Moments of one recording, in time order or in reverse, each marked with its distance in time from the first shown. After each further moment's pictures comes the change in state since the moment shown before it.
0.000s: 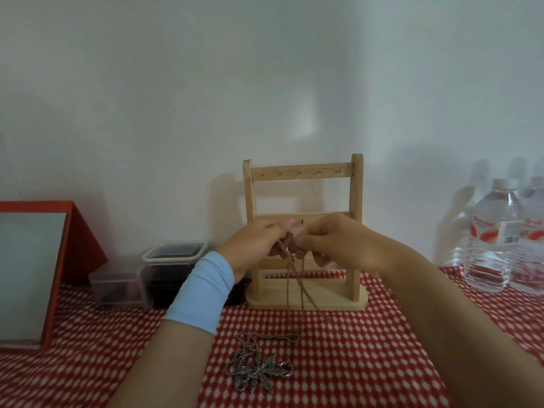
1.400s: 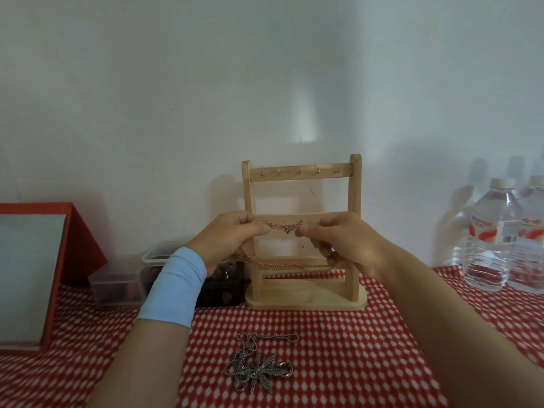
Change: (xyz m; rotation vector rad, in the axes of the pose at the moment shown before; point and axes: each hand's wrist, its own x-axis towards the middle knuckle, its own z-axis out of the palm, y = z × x) left_hand -0.012 0.003 -0.033 -0.041 0.128 -0.040; right_hand 0.003 0.013 0.002 0.436 0.133 0.088
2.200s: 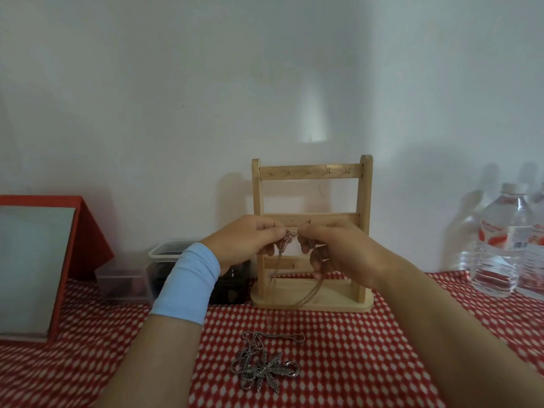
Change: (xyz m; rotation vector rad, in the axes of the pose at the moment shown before) left_hand 0.004 -0.005 0.004 0.129 -0.170 0.065; right_hand 0.003 0.001 0.022 0.173 -0.123 0.026
